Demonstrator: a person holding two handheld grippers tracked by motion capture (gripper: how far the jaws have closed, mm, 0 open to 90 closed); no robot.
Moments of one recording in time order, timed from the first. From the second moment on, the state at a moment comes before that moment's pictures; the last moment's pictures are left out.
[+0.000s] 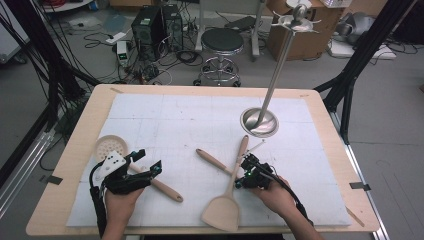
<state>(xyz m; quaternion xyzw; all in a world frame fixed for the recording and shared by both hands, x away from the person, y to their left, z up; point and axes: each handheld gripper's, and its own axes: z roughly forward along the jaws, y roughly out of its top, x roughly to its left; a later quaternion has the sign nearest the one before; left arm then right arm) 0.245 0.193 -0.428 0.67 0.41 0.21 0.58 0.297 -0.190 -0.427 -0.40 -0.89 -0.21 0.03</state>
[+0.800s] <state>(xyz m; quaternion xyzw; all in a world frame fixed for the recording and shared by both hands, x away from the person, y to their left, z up) 0.245 0.194 -0.428 0.66 0.41 0.21 0.59 0.328 -0.152 -0.424 -0.39 -0.89 -0.23 0.02</state>
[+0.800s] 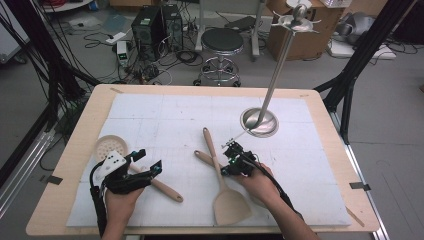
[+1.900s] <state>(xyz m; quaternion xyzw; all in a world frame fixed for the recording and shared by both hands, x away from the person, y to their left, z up) 0.245 0.193 -0.425 0.66 0.41 0.21 0.59 0.316 -0.160 -0.424 -0.46 -0.84 -0.27 0.11</state>
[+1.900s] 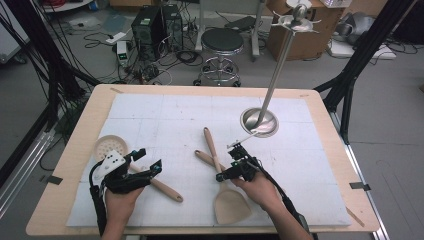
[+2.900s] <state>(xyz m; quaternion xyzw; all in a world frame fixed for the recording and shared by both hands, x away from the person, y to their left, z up) 0.244 0.191 -0.425 0.66 0.40 0.21 0.60 0.294 -0.140 -0.433 -0.45 -0.86 -0.26 0.02</state>
